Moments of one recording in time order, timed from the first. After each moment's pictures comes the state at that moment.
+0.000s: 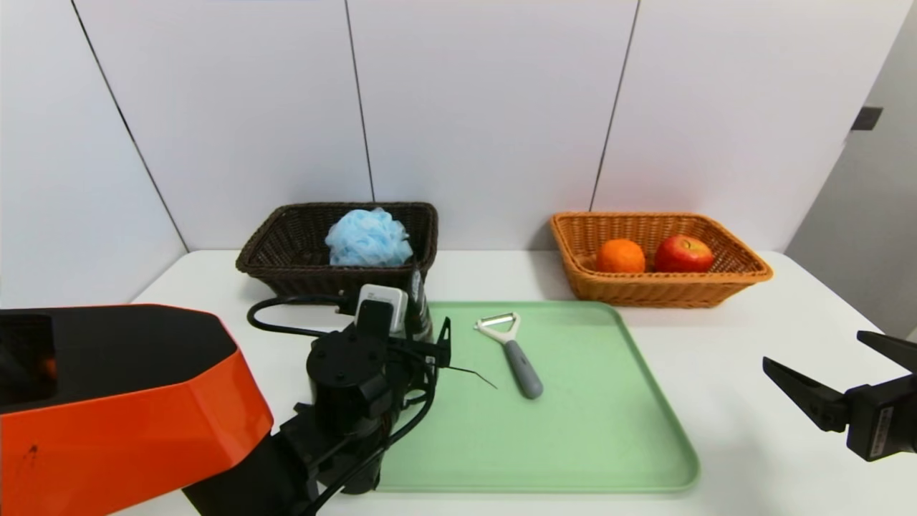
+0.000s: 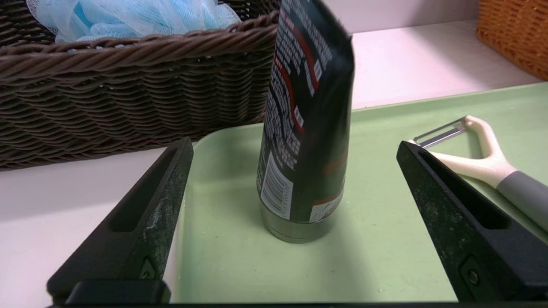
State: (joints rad) left arm -0.76 2.11 -0.55 -1.52 0.58 -0.02; right arm 0.20 1.04 -0.31 -0.44 -0.13 -0.14
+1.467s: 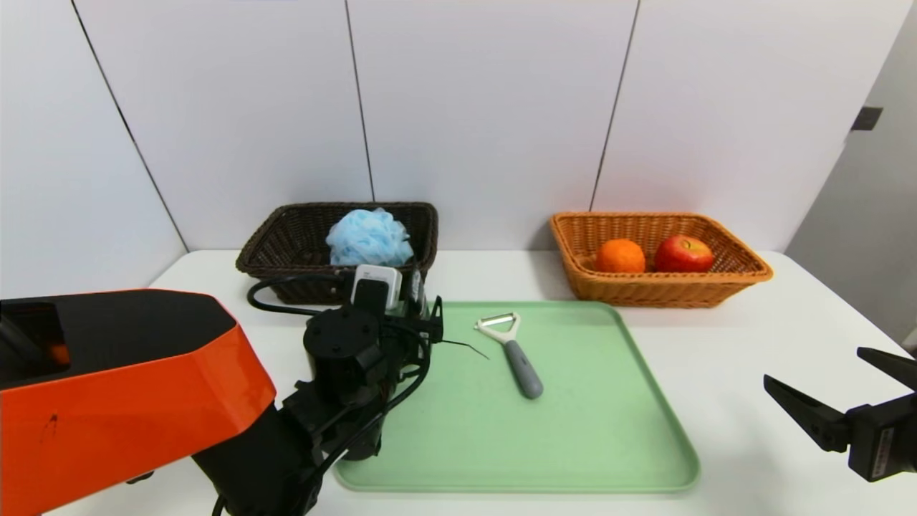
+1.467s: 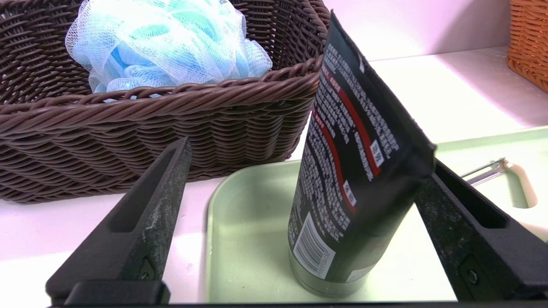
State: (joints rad) left arm -0.71 2.11 -0.62 -1.52 0.56 0.03; right arm 0.21 1.02 -0.27 -0.45 -0.13 -0.14
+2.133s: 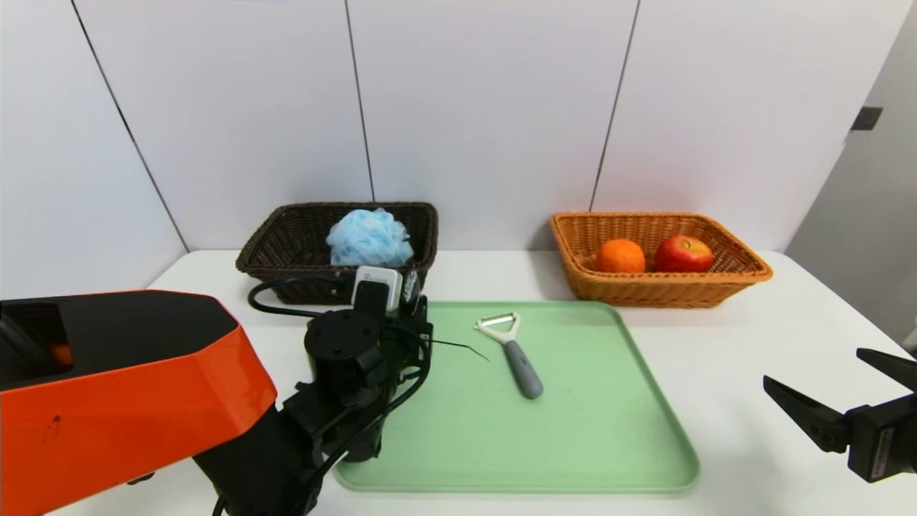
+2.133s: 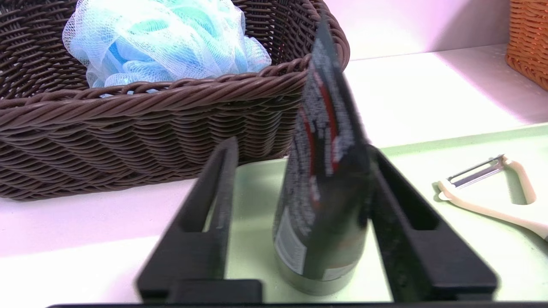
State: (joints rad) left arm -0.71 2.12 -0.62 -1.52 0.56 0.03; right arm 0.21 1.02 -0.27 -0.45 -0.13 -0.14
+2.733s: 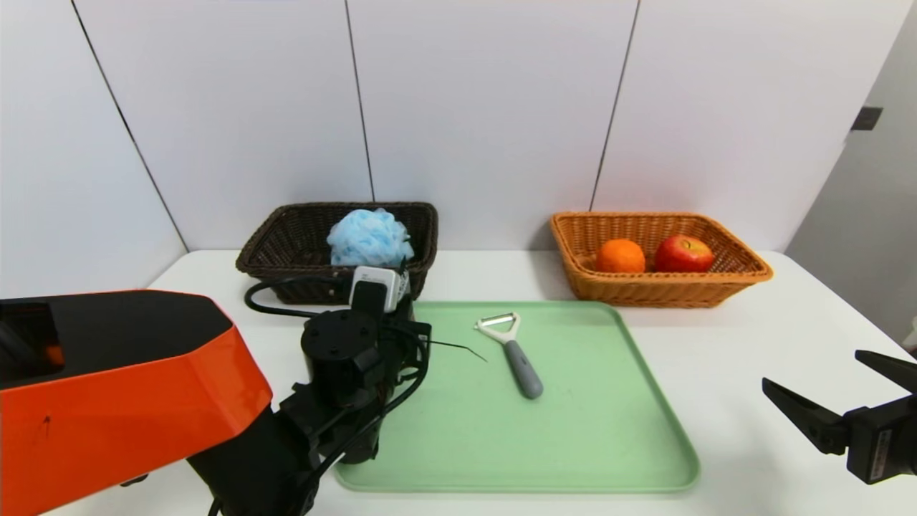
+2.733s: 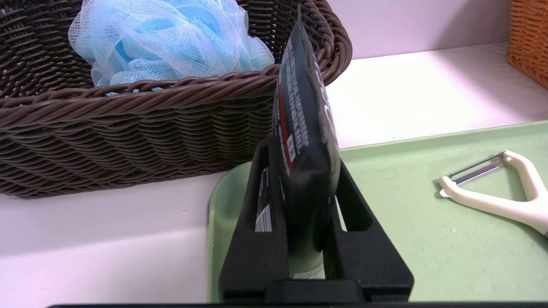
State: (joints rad) left arm -0.71 2.10 -0.60 -1.52 0.56 0.03; right arm 0.21 1.02 -0.27 -0.44 -0.13 -0.14
